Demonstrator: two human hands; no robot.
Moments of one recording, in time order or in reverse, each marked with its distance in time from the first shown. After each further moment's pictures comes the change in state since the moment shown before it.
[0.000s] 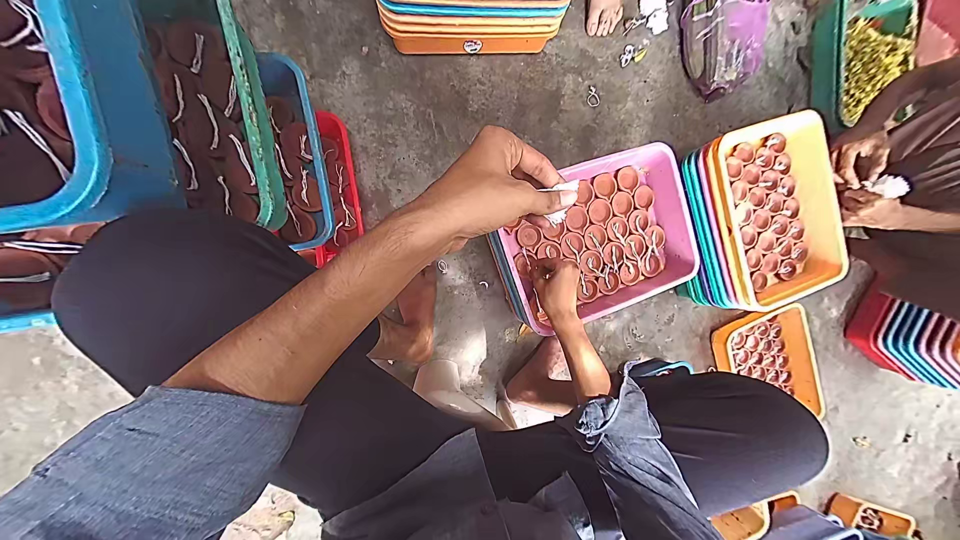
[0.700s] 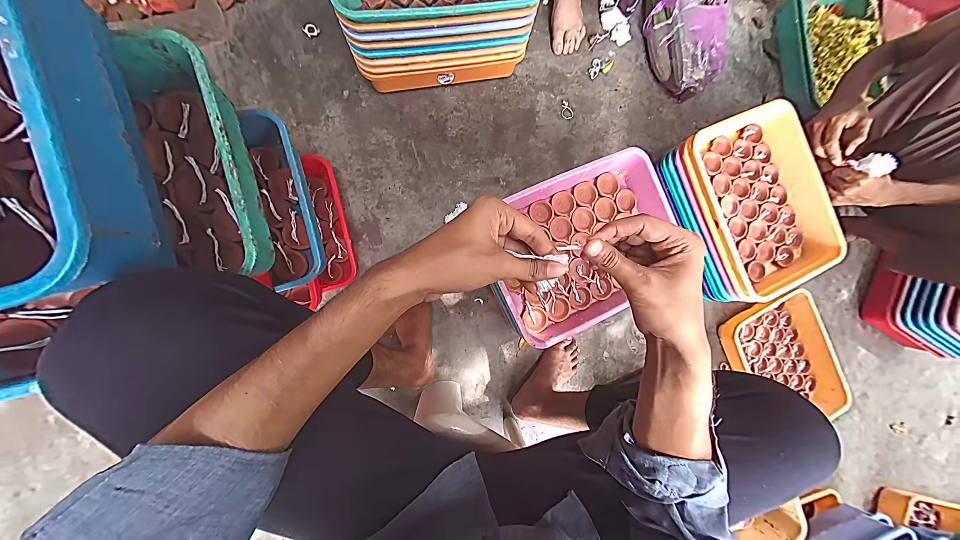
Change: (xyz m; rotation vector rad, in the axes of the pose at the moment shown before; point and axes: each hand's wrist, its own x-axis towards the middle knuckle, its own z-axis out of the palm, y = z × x) left_hand -0.004 -0.009 0.016 -0.061 -0.348 0.116; right_hand -0.015 -0.078 -0.182 0.773 0.006 -0.438
